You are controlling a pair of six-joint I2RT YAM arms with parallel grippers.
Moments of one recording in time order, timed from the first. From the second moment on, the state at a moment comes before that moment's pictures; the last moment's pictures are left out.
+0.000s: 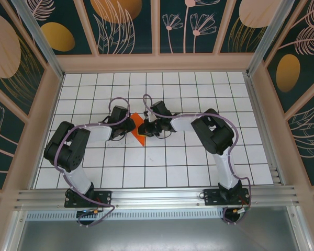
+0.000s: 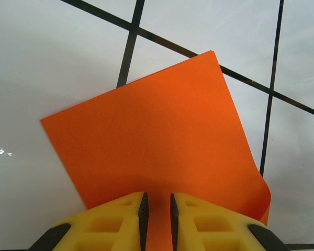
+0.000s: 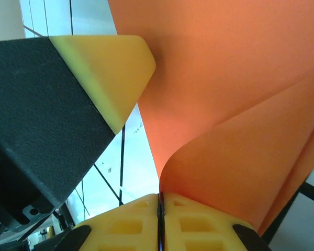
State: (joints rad) left arm -0.42 1.75 0.79 0.08 0.05 -0.79; right arm 0.73 2.13 1.26 0.01 -0.68 0.78
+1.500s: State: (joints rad) left arm -0.42 1.75 0.79 0.08 0.05 -0.79; right arm 0.73 2.15 1.26 0.04 -0.65 0.83
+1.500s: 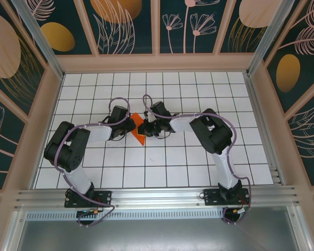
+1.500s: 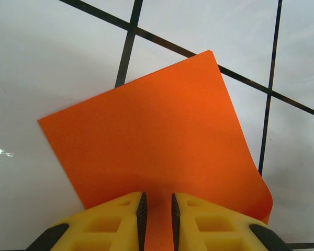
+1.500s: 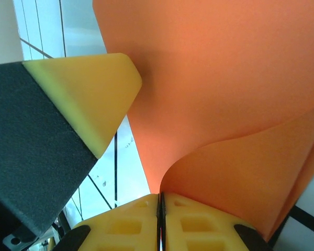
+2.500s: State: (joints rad) left arm -0.41 1.55 0.71 0.07 0.06 -0.84; right arm 0.73 2.15 1.27 0.07 -0.66 0.83
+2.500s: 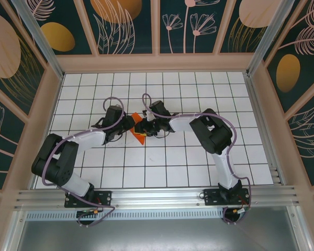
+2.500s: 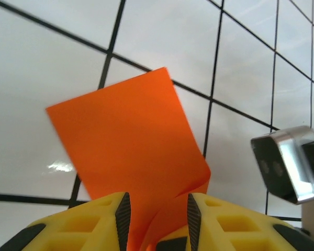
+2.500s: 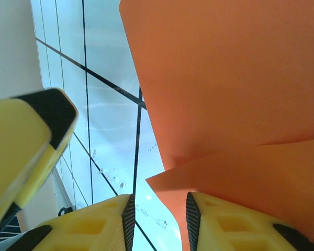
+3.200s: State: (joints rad) left arm -0.40 1.59 0.62 0.23 0.27 -0.89; right arm 0.73 2.15 1.25 0.07 -0.61 0.81
